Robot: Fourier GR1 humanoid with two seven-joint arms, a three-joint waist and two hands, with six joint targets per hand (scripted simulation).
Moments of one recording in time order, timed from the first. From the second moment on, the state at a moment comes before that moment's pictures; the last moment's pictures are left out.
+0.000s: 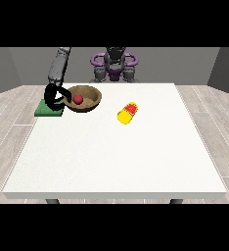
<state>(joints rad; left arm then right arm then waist) -1.00 0.65 0.50 -0.99 0.69 -0.41 0.27 -0.77 -0.44 -0.26 -0.52 -0.09 -0.01 -0.17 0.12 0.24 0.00</state>
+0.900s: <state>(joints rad) -0.93 0.72 0.52 -0.99 0.72 -0.40 0.25 -0.70 -0.59 -0.31 -0.48 -0.11 0.11 -0.17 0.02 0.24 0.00</state>
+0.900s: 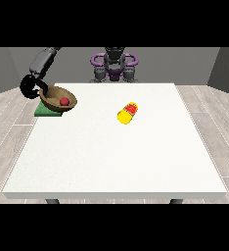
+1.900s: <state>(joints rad) -0.97 0.77 0.52 -1.35 0.86 -0.27 0.37 -0.70 -0.82 -0.47 -0.28 -0.19 0.13 -0.31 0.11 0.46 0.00</state>
